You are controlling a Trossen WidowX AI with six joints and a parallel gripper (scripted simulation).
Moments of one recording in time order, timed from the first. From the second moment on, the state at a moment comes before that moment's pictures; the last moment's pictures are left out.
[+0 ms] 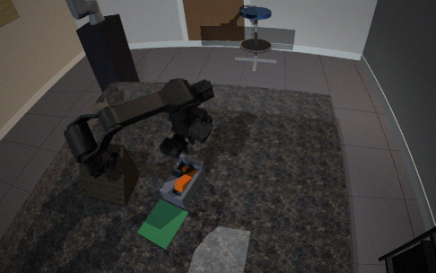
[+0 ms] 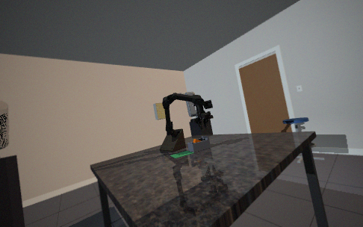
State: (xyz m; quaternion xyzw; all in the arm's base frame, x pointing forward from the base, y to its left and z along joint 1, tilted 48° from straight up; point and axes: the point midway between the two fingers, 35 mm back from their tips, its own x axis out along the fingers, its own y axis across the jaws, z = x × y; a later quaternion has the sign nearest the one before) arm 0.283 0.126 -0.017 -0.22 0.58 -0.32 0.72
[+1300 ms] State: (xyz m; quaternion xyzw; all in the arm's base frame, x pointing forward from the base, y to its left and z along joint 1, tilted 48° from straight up) arm 0.292 0.068 -0.070 -0.21 0.58 -0.33 0.71
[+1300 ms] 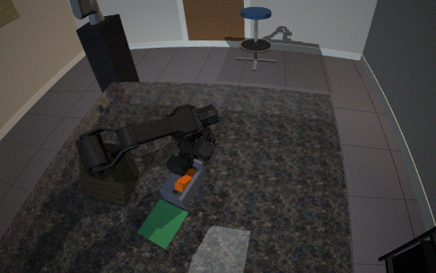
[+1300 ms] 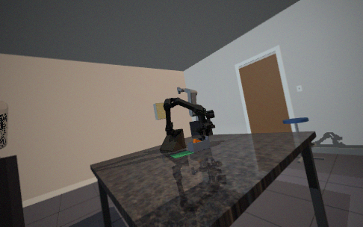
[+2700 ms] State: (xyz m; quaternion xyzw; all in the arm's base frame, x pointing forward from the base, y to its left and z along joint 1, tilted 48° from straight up) arm 0.292 0.050 -0.089 -0.22 0.58 -0.33 0.71
